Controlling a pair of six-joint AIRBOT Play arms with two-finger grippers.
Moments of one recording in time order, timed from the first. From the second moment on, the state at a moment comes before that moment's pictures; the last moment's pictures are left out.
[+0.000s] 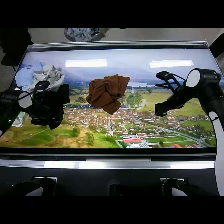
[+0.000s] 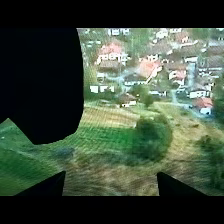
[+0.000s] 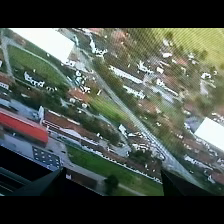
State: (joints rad) left arm -0.16 -1.18 1.13 1.59 -1.32 -1.70; right arm 0.05 -1.34 1.40 -1.44 1.49 1.14
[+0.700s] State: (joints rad) left arm -0.16 -1.18 1.13 1.59 -1.30 -1.70; right arm 0.05 -1.34 1.40 -1.44 1.49 1.14
